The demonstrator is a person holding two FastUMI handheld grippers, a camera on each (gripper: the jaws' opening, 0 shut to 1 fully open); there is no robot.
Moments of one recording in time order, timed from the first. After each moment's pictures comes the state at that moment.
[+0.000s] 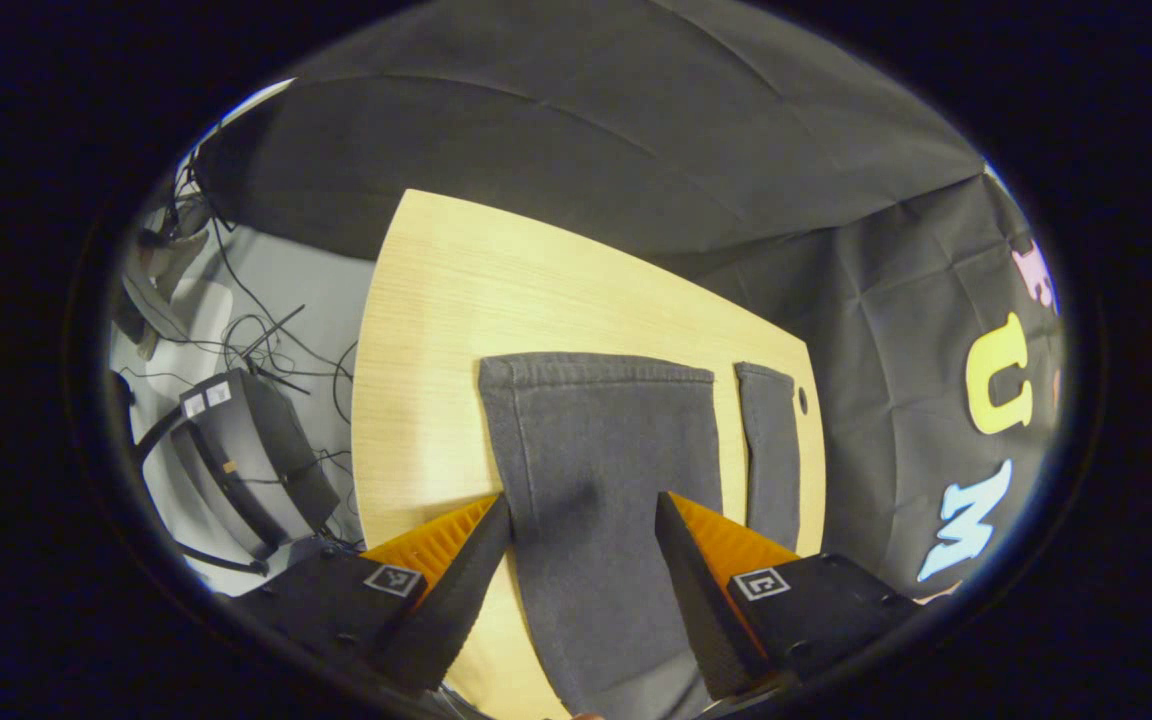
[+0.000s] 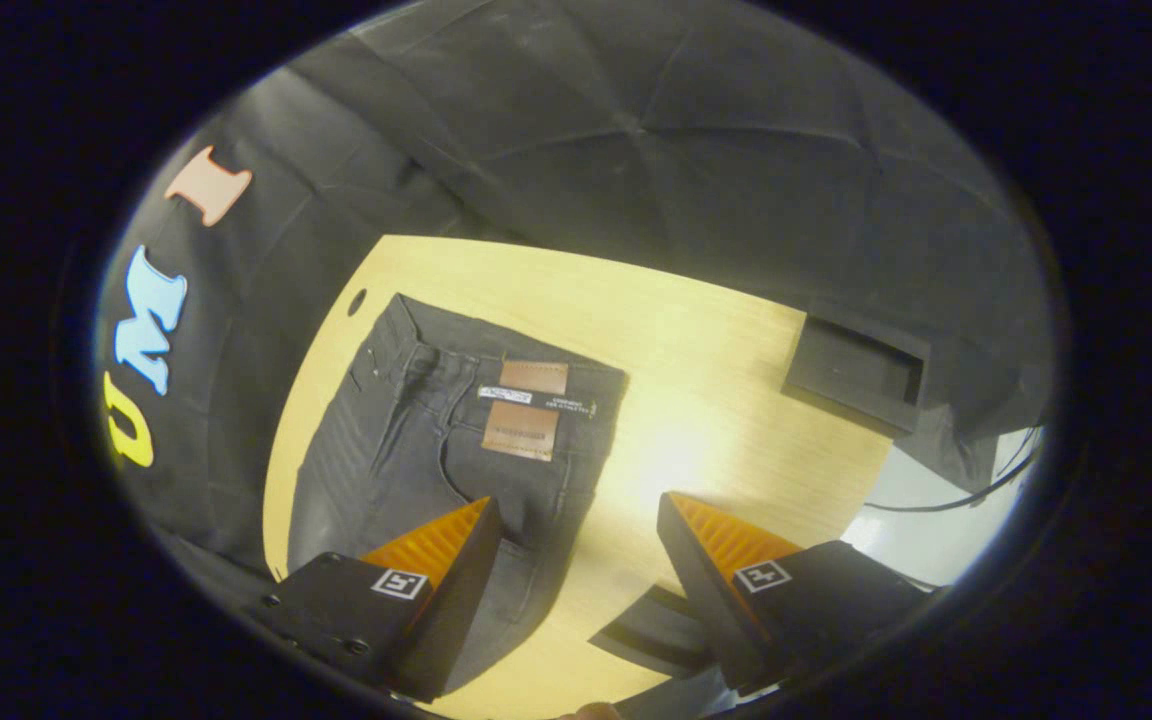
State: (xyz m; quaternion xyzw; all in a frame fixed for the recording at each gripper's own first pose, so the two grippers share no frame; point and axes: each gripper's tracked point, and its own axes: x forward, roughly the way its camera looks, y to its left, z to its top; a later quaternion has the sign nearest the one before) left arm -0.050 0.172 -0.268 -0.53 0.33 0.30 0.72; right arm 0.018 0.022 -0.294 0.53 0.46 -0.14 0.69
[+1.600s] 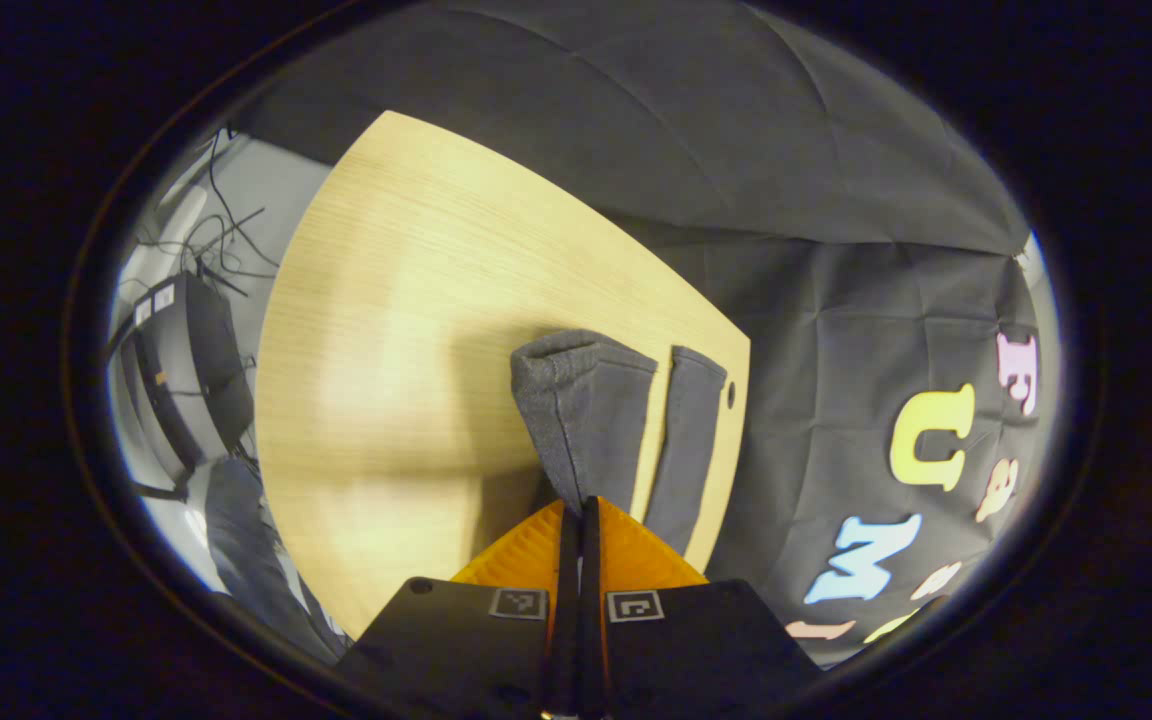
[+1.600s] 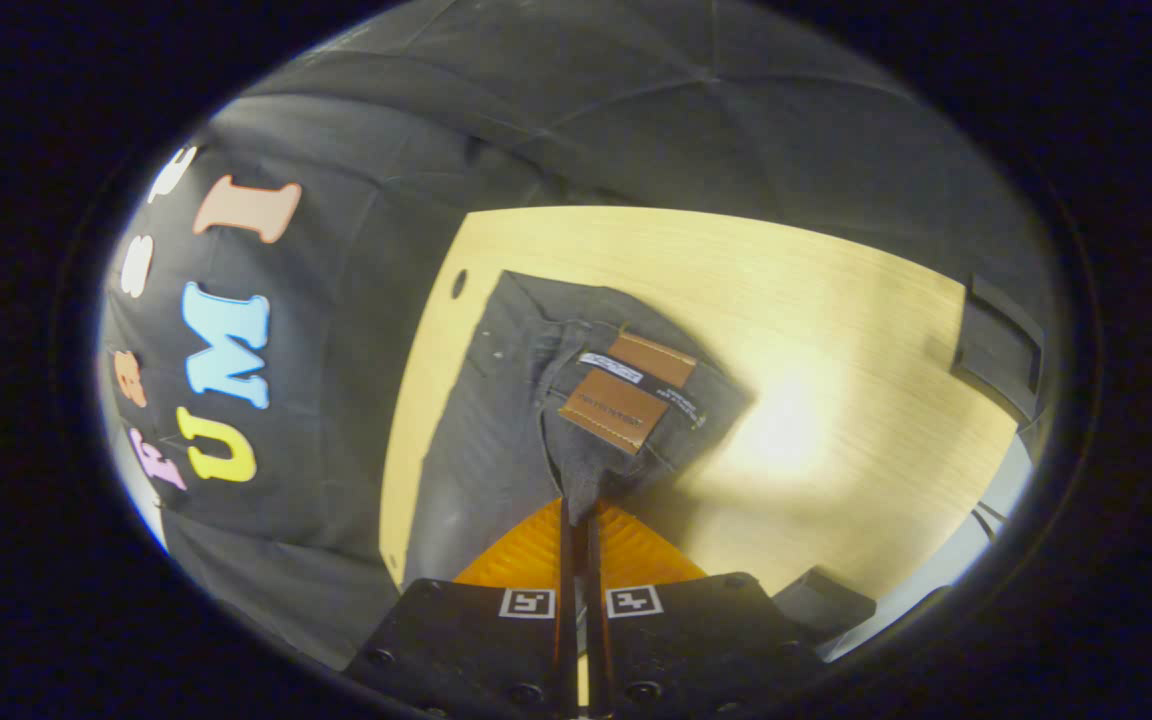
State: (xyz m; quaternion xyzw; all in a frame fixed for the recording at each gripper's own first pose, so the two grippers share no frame) left arm -0.008 0.163 -0.217 -0.69 0.30 0.21 0.62; right arm 0.066 0.032 -0.215 0.65 0.41 0.04 0.64
